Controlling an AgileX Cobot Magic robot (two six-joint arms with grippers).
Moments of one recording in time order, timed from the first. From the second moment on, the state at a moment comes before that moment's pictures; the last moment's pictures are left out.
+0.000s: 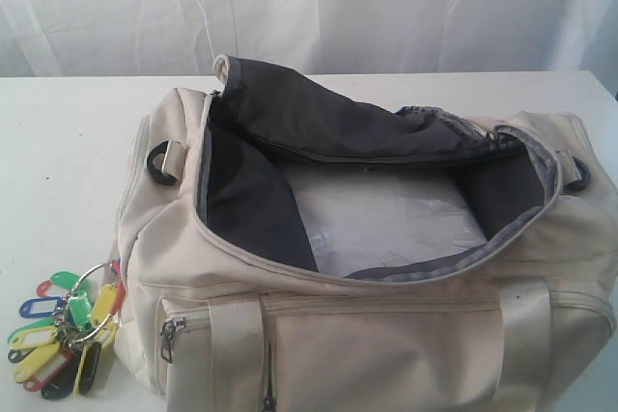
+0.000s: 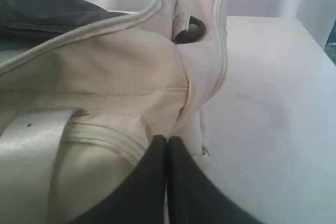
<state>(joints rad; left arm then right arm) -0.04 0.00 0.02 -0.11 0.40 0.15 0.23 0.01 0.00 0.12 0.34 -0.08</state>
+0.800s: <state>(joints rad) -0.04 0.00 0.02 -0.11 0.40 0.15 0.23 0.01 0.00 0.10 0.32 -0.10</state>
